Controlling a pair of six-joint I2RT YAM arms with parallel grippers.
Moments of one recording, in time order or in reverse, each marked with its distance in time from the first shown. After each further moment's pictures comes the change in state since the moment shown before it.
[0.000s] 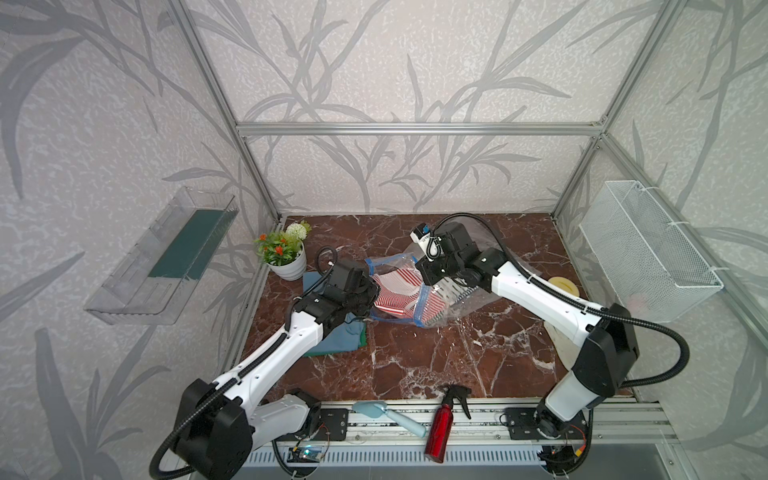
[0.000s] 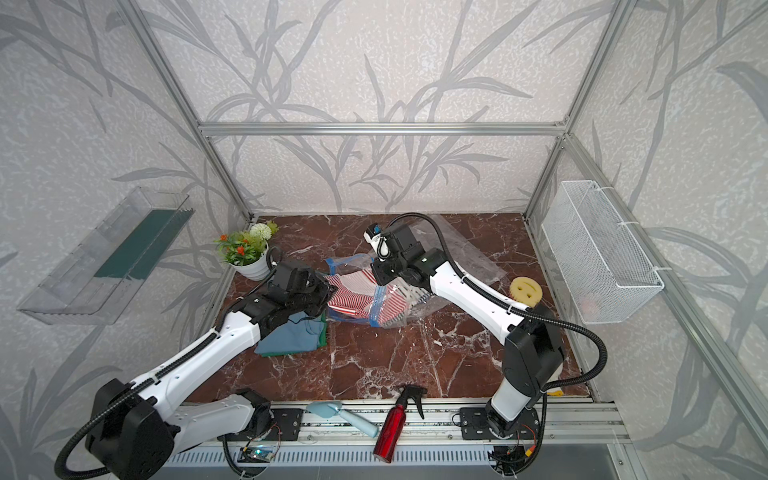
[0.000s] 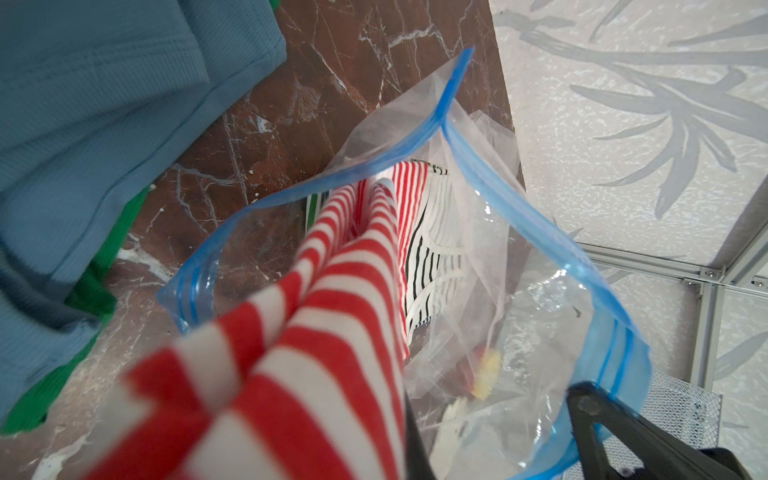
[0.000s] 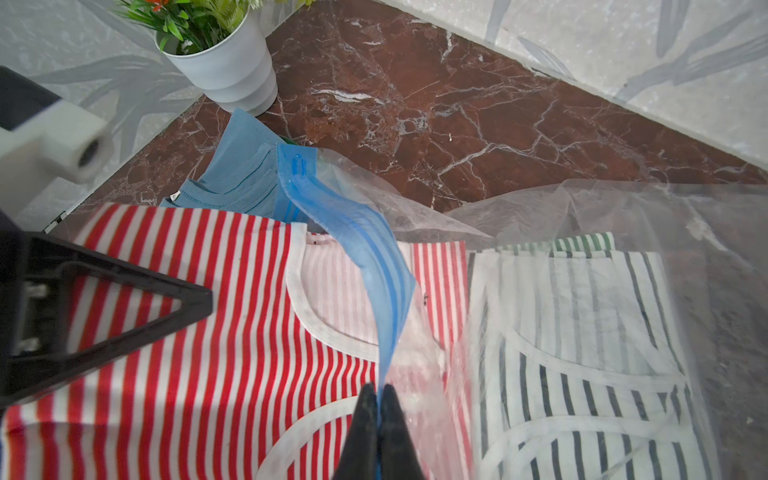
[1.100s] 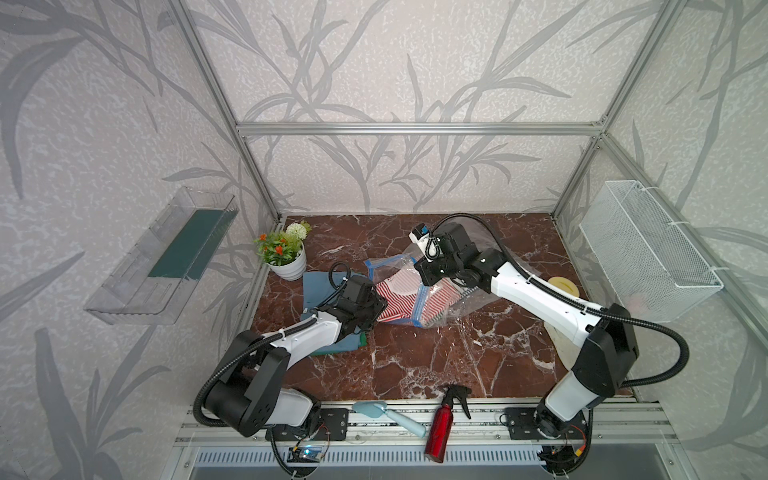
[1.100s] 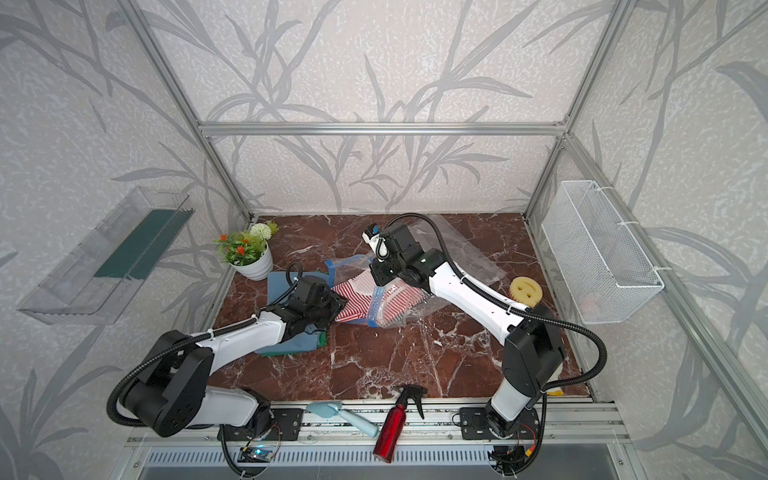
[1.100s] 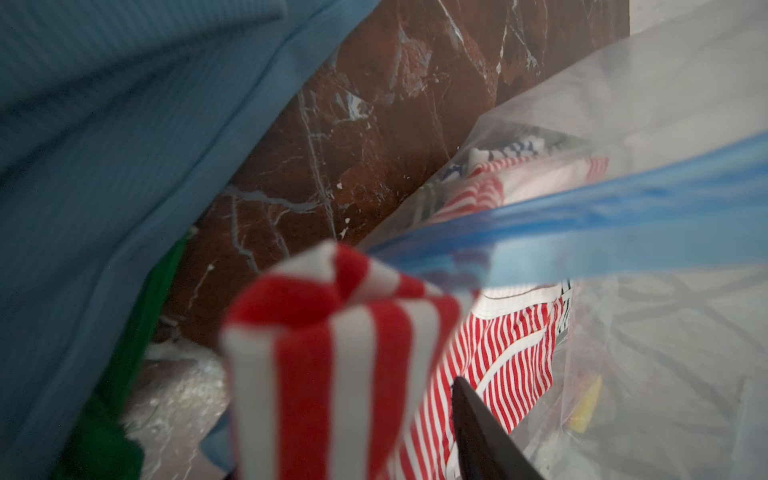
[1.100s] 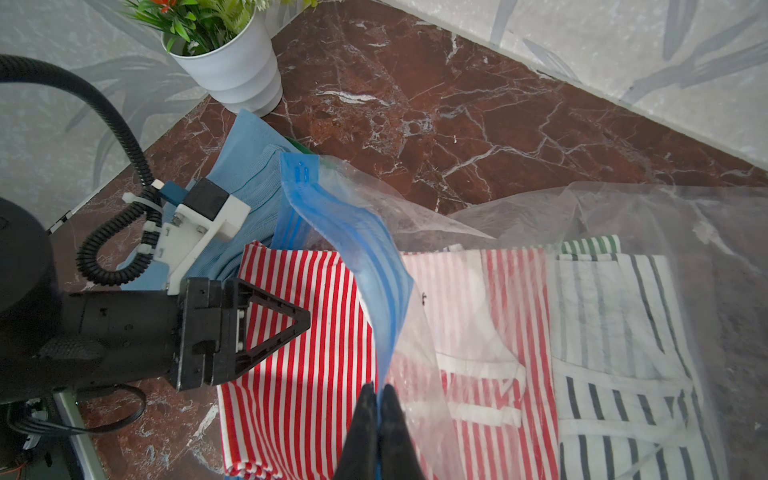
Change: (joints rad) left arm 0.004 0.267 -0.227 0.384 0.006 0.111; right arm 0.009 0.000 0.000 0.005 0.000 0.003
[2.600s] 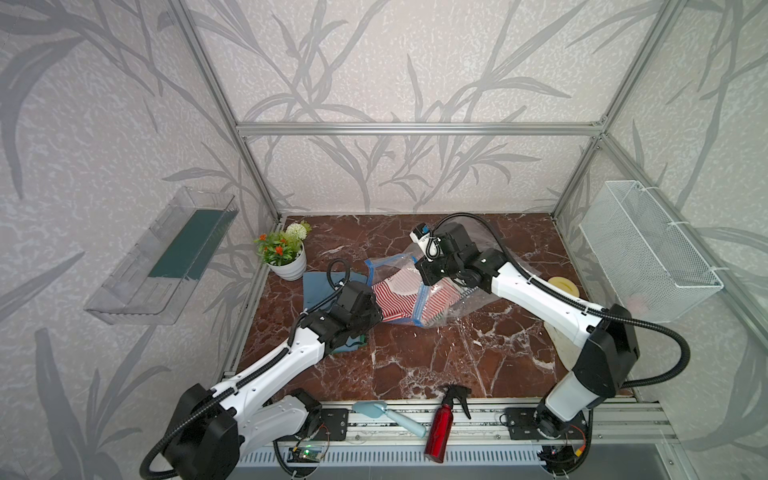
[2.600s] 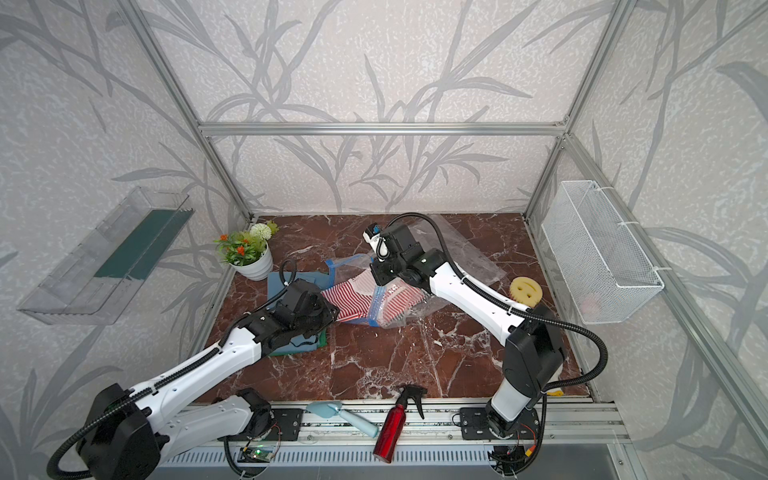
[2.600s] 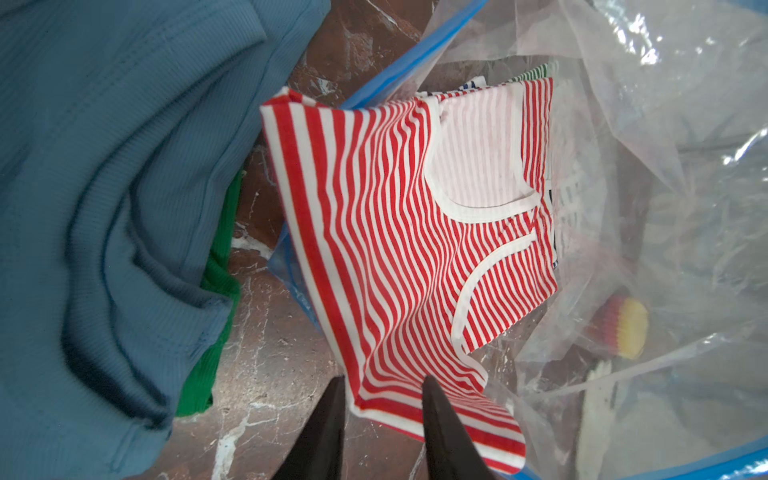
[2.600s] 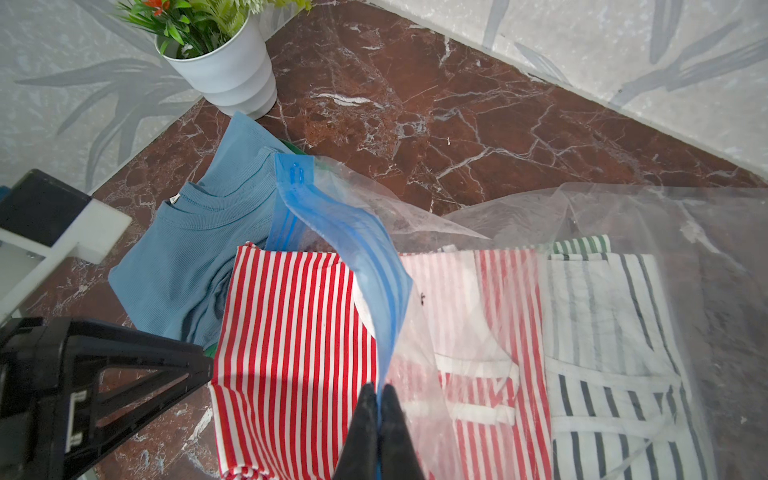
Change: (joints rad) left arm -0.126 -0.326 0.056 -0.404 -0.132 0.150; right arm 0.000 -0.004 0.000 0.000 0.018 0.001
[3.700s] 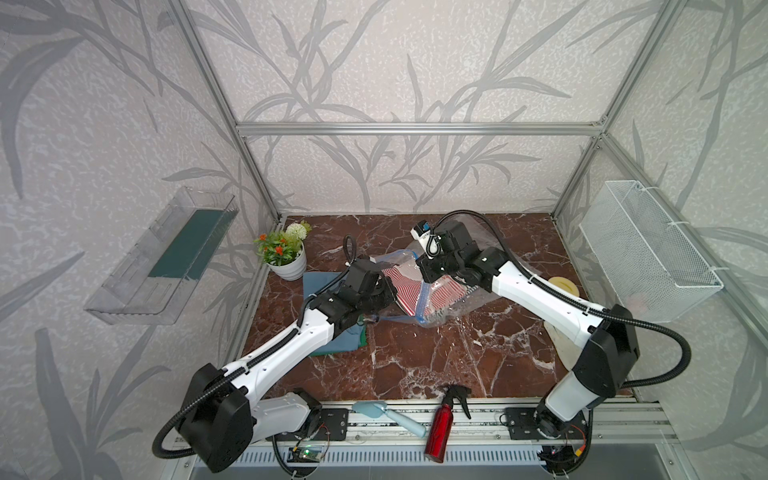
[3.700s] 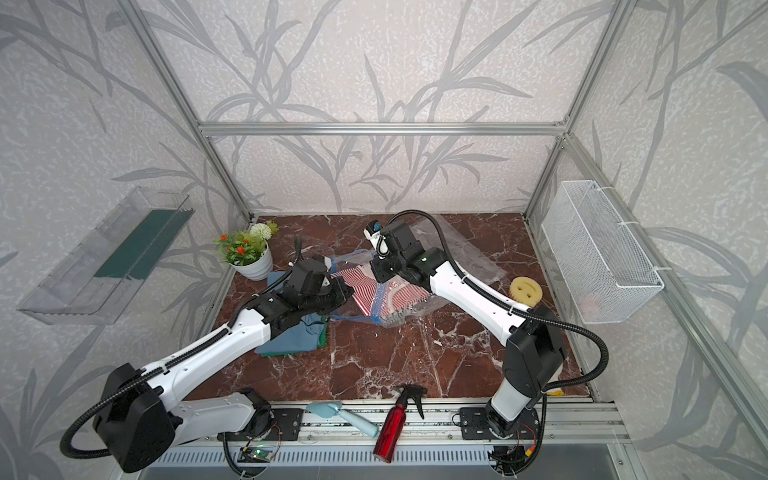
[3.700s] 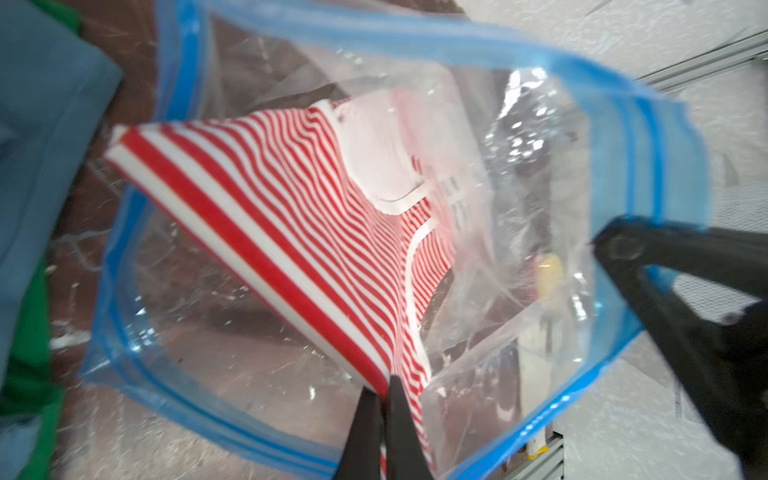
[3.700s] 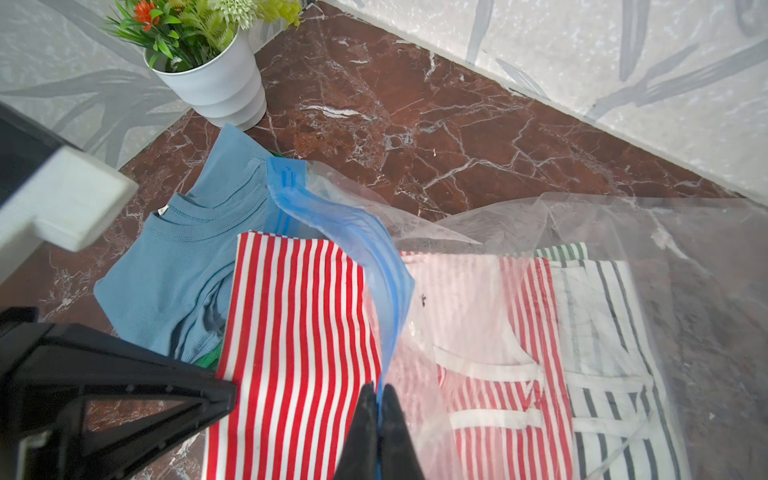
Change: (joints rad) left arm 0.000 0.118 0.160 0.092 0.108 0.136; right arm 0.000 0.000 0.016 0.000 0.043 -0.003
